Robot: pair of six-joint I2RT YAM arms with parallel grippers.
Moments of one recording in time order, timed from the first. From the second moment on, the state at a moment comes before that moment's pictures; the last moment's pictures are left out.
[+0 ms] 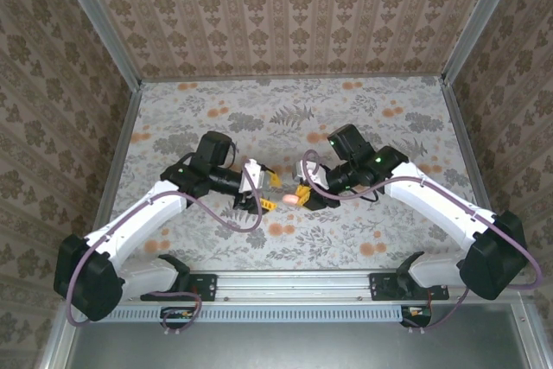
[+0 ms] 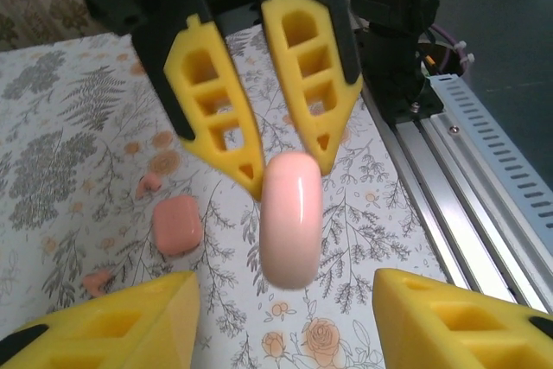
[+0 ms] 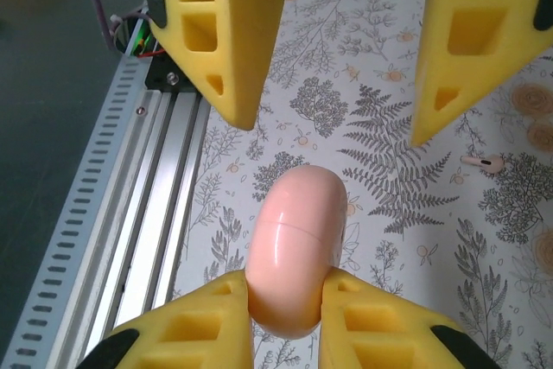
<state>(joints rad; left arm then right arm) -0.63 1.17 0.86 -0.48 0.97 0.83 0.61 1.31 1.06 -0.74 -0.76 -0.73</state>
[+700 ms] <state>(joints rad) -0.70 1.21 0.88 -0.54 0.90 0.91 0.66 1.31 1.08 -0.72 -0.72 -0.74</state>
